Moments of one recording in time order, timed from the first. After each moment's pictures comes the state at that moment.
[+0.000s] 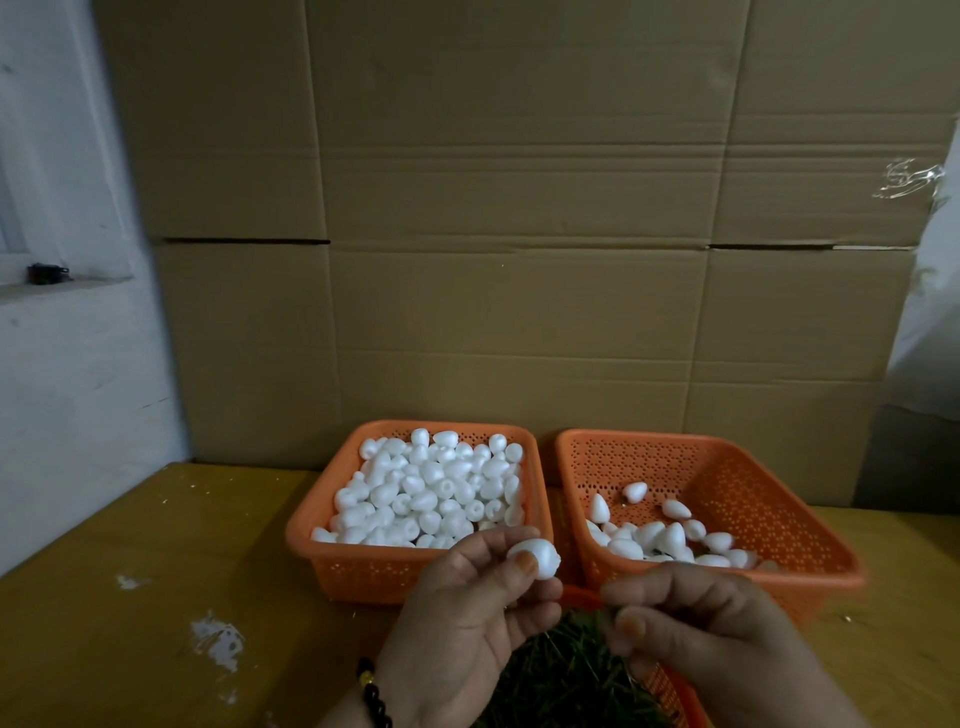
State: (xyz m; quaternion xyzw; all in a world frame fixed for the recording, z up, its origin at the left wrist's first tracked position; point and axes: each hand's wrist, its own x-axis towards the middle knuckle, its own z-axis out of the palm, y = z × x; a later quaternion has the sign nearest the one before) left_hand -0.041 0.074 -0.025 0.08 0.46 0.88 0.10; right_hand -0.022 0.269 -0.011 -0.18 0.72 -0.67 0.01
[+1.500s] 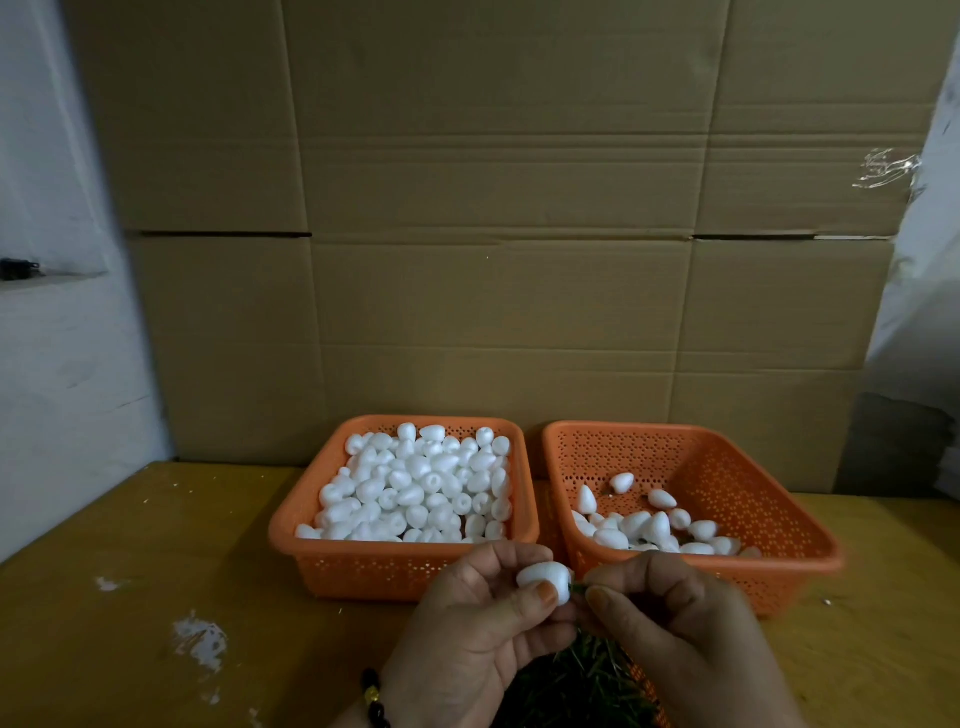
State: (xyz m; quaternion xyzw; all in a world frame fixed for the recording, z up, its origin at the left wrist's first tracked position) left_hand -0.035 0.088 -0.033 0.10 0.48 0.86 0.14; right_hand -0.011 0.254 -0.019 -0.12 0.81 -0.56 -0.14
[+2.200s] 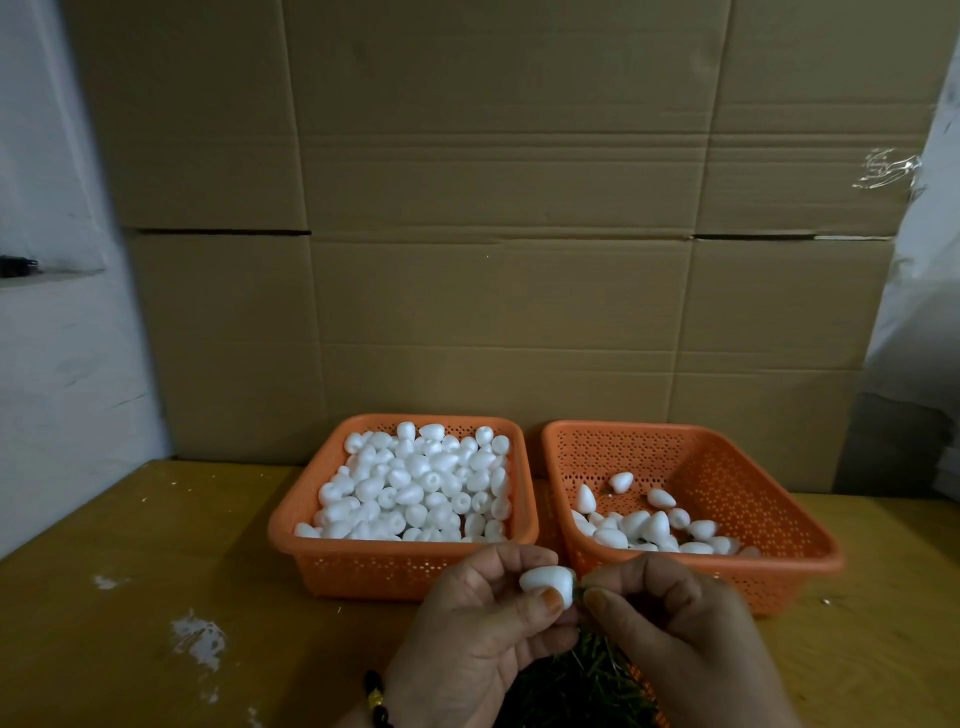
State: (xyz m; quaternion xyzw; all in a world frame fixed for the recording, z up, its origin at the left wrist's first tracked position) left_hand -0.037 0.088 -0.038 0.12 0.50 0.85 0.12; right_hand -0.013 0.255 -0.022 -0.10 0.82 -0.55 -0.13
